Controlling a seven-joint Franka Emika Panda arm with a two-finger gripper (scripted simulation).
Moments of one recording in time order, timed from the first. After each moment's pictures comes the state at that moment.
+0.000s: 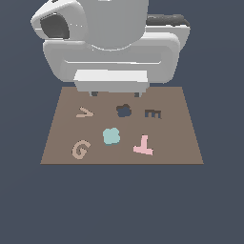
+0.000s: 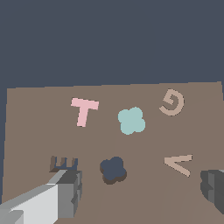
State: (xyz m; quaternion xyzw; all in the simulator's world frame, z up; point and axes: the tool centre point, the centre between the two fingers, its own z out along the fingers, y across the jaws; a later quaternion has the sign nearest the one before) arm 0.027 -0.013 0.197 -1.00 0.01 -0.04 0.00
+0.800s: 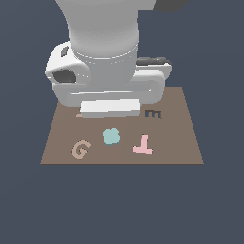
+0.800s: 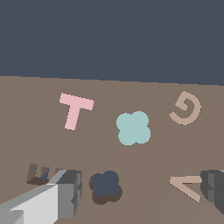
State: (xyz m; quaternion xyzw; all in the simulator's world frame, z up) arm 0.041 -0.021 0.149 -1.00 -0.02 -0.03 0.00
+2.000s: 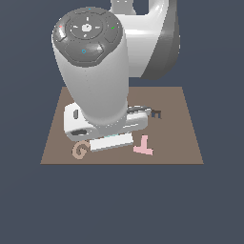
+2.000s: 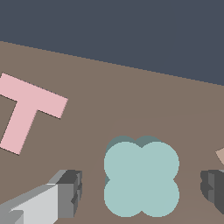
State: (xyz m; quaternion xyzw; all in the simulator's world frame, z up) arm 0.067 -0.033 0.049 -1.00 -0.10 0.00 0.00
